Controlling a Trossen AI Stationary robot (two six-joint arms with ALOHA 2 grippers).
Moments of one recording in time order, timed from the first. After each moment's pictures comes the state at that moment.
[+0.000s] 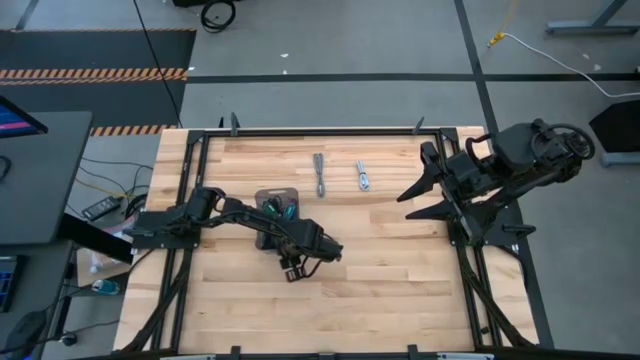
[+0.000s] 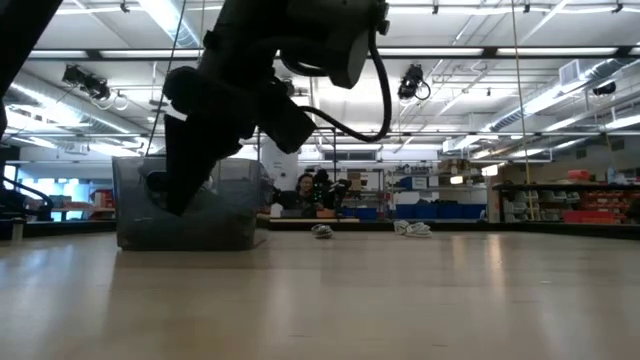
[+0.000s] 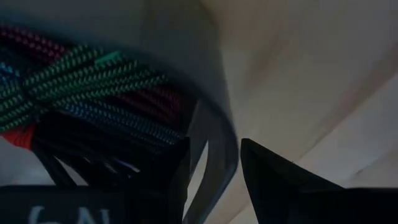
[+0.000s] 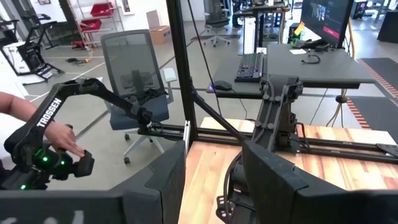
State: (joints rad) left arm -0.22 2.18 1.70 -1.38 0.04 -0.54; right arm 0.42 1.22 1.82 -0.80 0.08 0.13
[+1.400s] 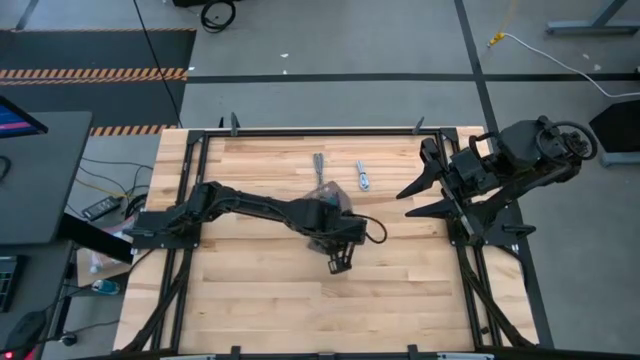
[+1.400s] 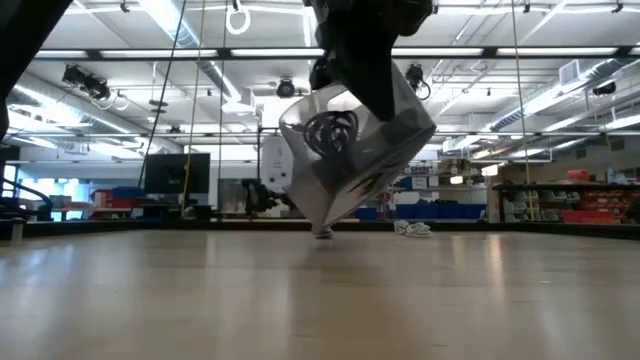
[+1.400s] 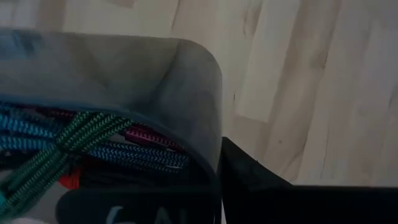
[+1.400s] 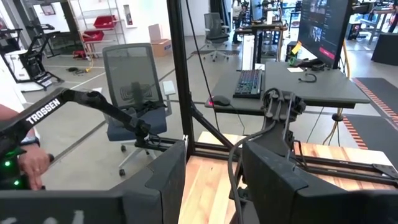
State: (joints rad) left arm -0.17 2.18 2.04 -1.03 -0.07 -0.40; right arm 0.42 1.22 1.82 -0.73 0.09 0.09
